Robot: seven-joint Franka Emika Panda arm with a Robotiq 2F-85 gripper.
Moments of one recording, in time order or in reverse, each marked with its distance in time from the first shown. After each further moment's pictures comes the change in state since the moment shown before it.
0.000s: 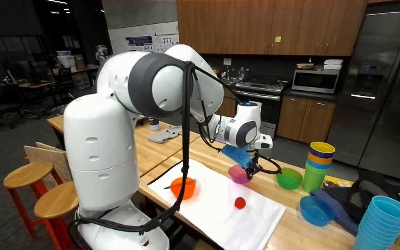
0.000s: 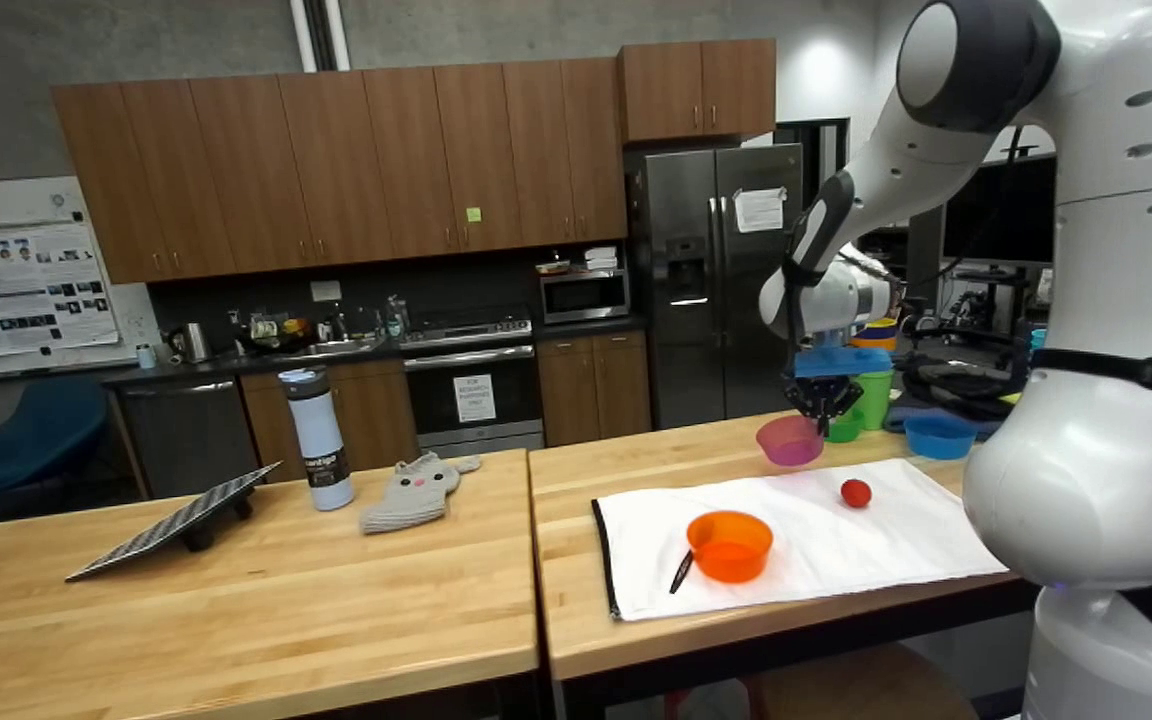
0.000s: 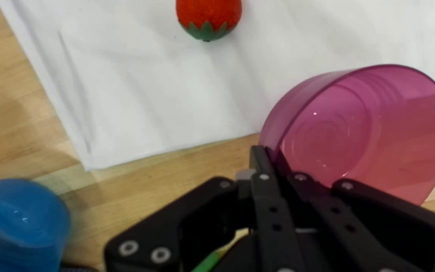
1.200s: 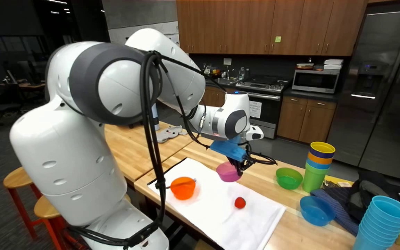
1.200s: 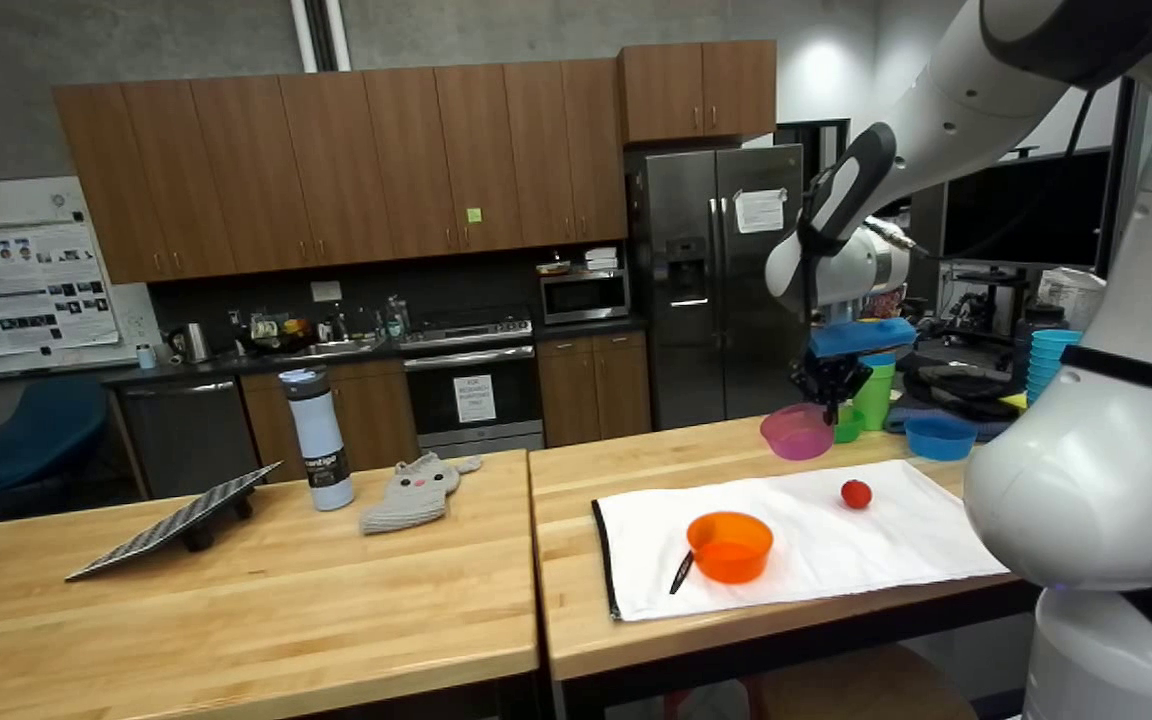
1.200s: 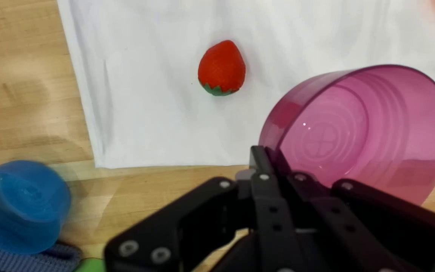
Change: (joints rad) arm -0.008 -0.231 0.046 -0.129 -0.055 -0.130 -0.138
